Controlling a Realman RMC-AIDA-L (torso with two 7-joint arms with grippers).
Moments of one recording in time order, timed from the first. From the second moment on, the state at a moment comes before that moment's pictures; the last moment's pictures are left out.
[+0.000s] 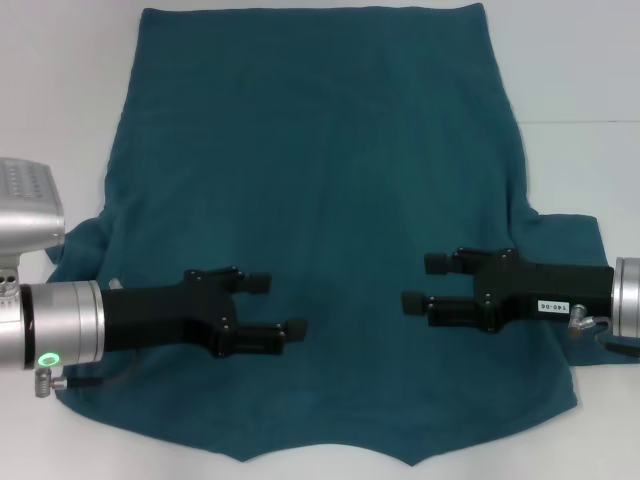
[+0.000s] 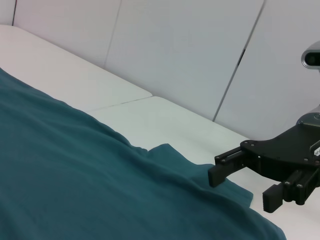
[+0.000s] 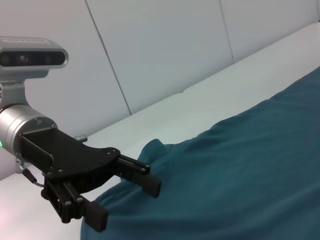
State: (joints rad) left arm -0.50 -2.16 0.75 0.76 2.04 1.51 -1.53; right arm 0.56 2.06 -0.83 -0.56 -1.91 -1.42 1.44
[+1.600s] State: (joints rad) left arm -0.44 -2.15 0.44 0.75 2.01 1.15 -1.74; right arm 0.57 2.08 -0.80 -0.55 -1.85 -1.41 1.45
